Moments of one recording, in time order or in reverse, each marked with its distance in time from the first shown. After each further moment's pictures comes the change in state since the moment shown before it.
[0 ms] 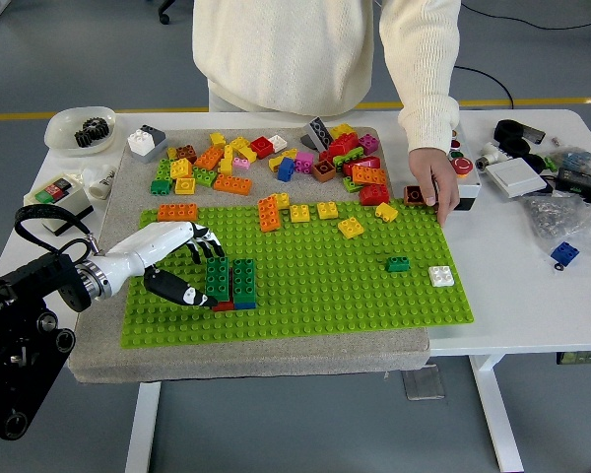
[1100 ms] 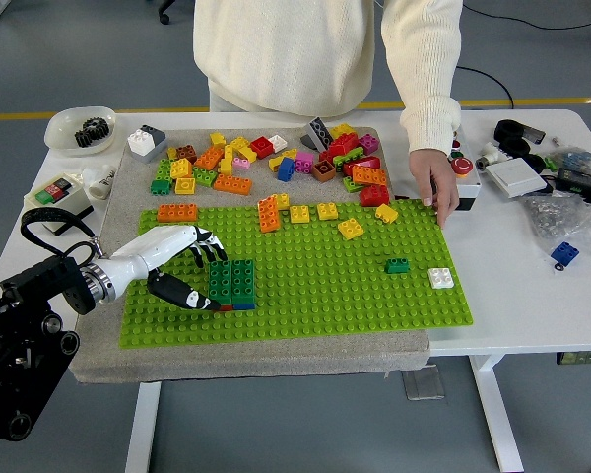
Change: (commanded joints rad) left arm 0.000 -0.005 0.016 0.015 0.001 0.007 -0.001; right arm 0.001 0.002 0.002 0.000 0.000 -0.001 0.000
